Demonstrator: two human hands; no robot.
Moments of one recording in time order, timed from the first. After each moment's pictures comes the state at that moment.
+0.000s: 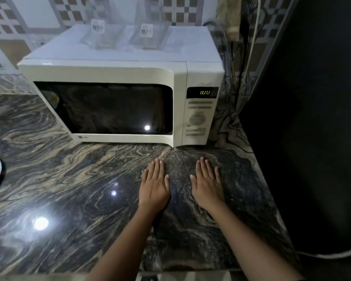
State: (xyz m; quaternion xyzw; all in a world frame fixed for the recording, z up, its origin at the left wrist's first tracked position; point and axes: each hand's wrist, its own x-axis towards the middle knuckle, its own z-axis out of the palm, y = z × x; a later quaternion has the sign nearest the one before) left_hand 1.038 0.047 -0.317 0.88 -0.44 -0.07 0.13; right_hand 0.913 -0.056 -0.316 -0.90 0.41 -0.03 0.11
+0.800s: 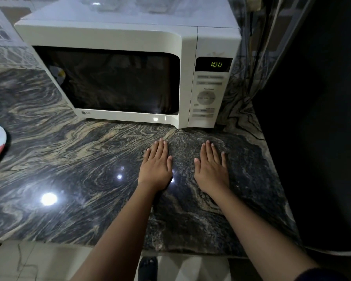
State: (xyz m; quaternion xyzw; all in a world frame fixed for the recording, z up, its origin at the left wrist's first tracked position) left_hand 1.038 0.047 -0.318 0.88 -0.45 -0.07 0.12; right_hand 0.912 -0.058 -0.321 -0.91 0.41 -0.03 0.09
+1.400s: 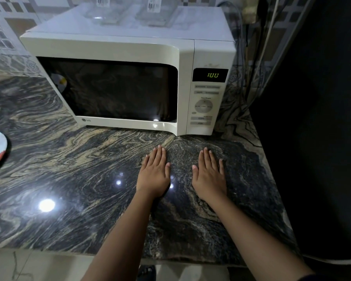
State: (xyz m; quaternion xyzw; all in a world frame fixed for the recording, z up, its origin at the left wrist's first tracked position) left_hand 1.039 0.046 -0.318 0.88 -0.45 -0.07 0.11; right_hand 0.914 -0.057 -0.323 -0.91 0.41 -0.04 0.09
